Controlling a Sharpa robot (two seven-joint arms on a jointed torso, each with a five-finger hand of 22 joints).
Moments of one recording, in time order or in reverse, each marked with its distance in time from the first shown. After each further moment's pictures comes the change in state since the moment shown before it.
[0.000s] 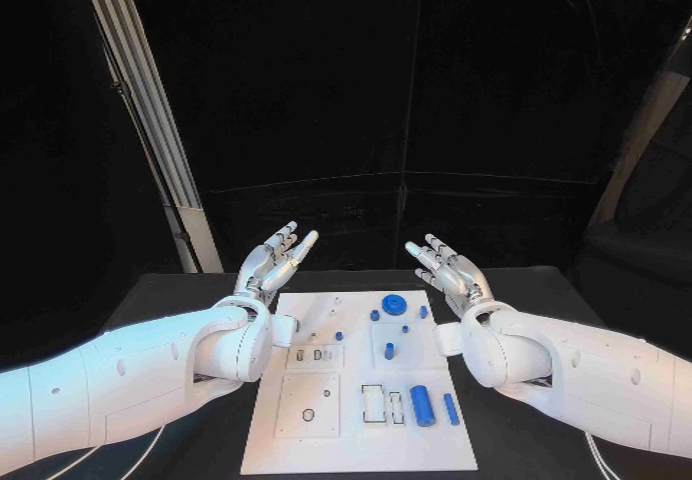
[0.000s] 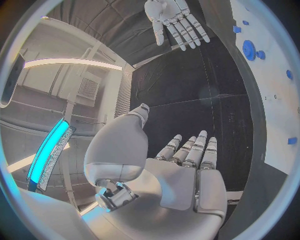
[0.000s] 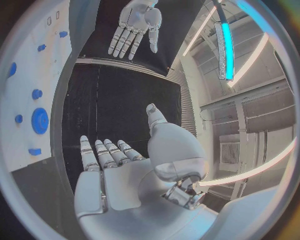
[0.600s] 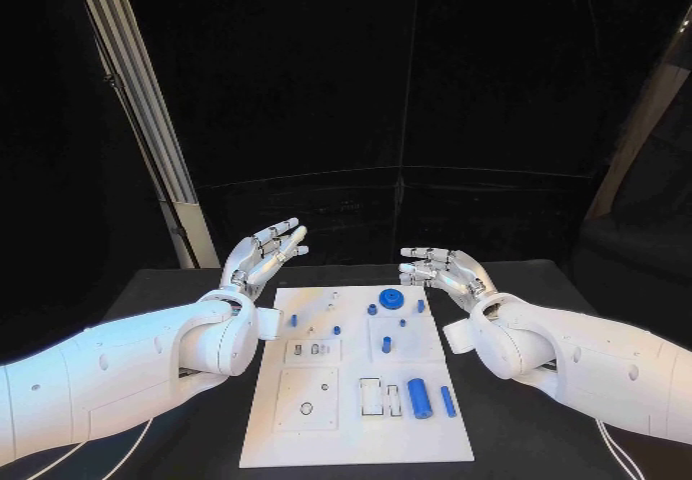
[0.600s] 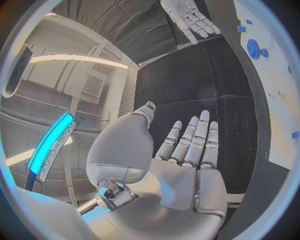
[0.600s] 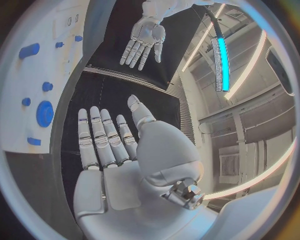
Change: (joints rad) left arm 0.002 -0.040 -0.002 -0.008 0.018 0.077 0.051; left_hand 0.100 0.032 0.008 -0.038 0.000 0.334 0.022 0.076 0.038 0.467 0.017 0.118 0.047 0.422 -0.008 0.133 0.055 0.033 0.287 0.015 0.112 0.060; right arm -0.010 -0.014 0.009 -0.088 -0.174 0.145 -0.035; right_hand 0.309 0.030 0.013 -0.187 0.006 0.617 0.050 0.148 0.073 0.729 0.026 0.164 0.058 0.749 0.001 0.177 0.057 0.125 0.491 0.018 0.188 0.082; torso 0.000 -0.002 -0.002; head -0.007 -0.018
